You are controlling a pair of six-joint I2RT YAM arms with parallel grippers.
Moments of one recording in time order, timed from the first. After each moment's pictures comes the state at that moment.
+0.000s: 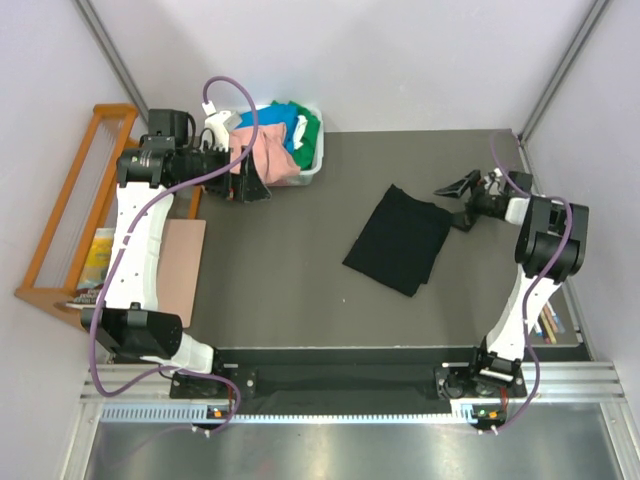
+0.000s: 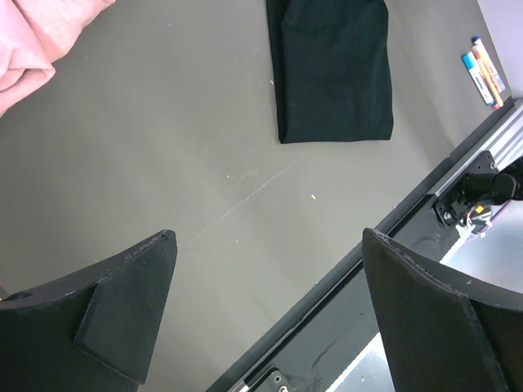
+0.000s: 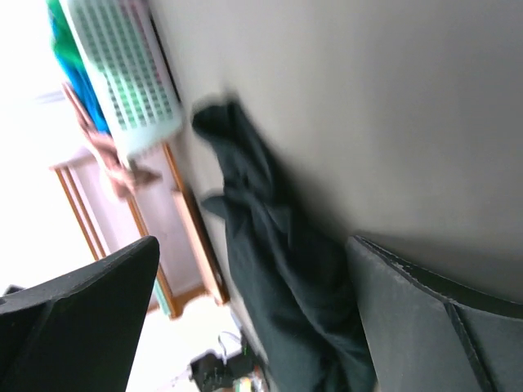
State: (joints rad) left arm -0.05 1.49 1.80 -1.15 0.69 0.11; right arm -0.30 2.14 1.28 0.00 -0.96 0.78
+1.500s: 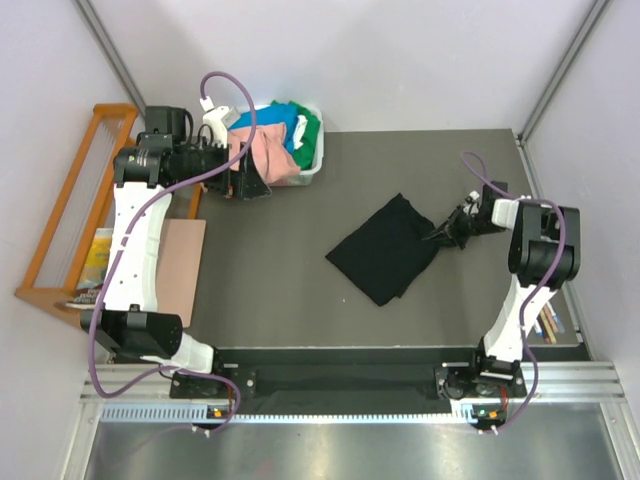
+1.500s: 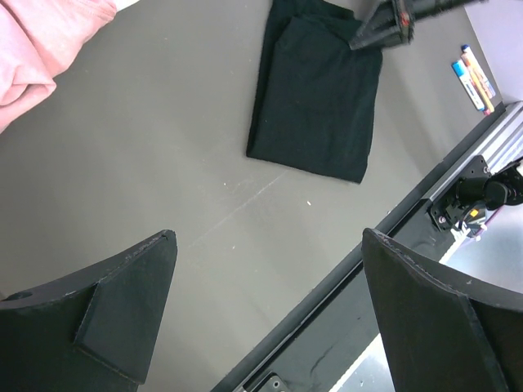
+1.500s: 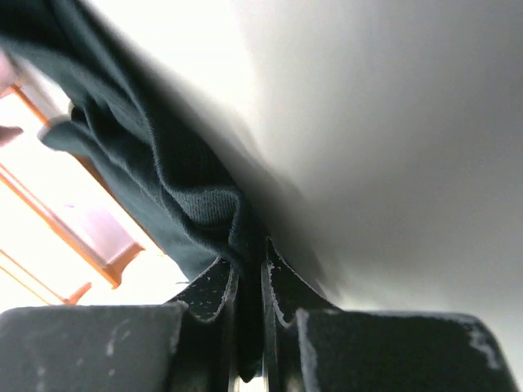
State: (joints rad) left arm -0.05 1.49 1.83 -1.15 0.71 0.10; right arm -0.16 1.96 1.10 -0.42 -0.74 0.55
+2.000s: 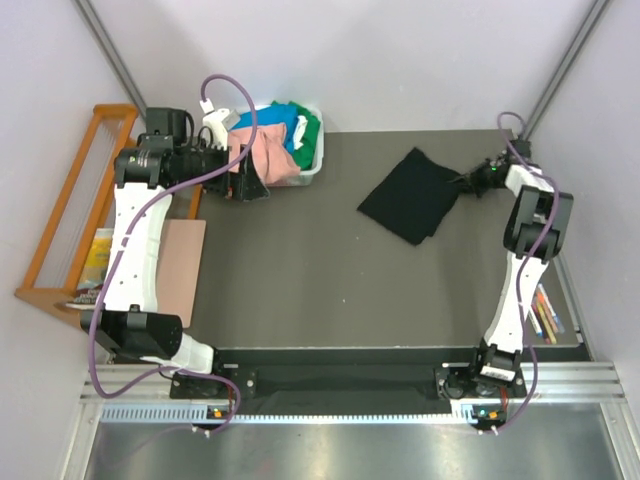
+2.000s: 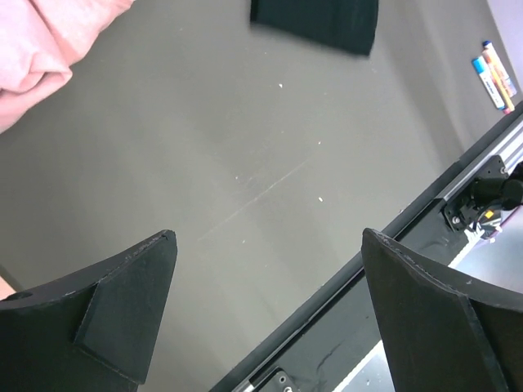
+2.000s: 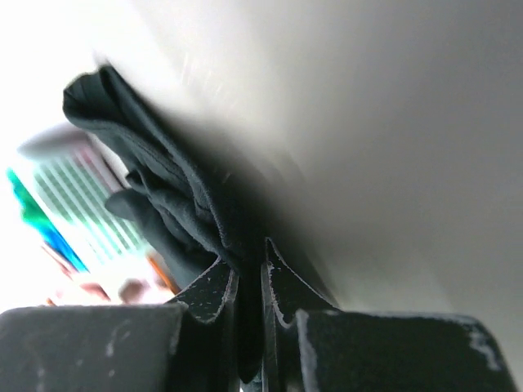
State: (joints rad) left arm -0.05 1.49 1.83 -1.16 0.67 0.11; right arm -0.24 2.45 1.91 -0.47 -0.69 0.81
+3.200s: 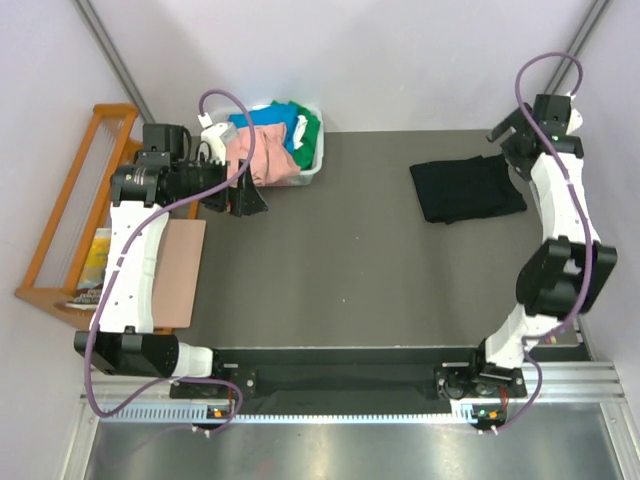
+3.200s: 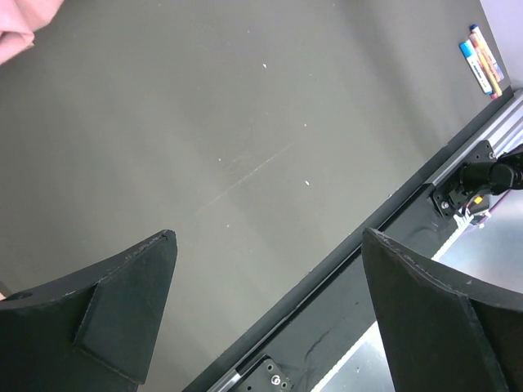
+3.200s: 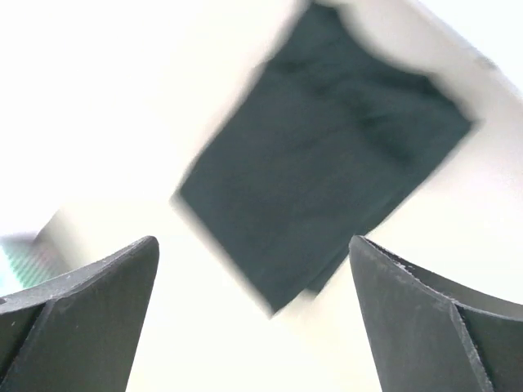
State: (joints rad) left arm -0.05 1.38 1.70 -1.16 0.69 0.11; right arm -0.20 1.78 1.73 -0.68 0.11 0.68
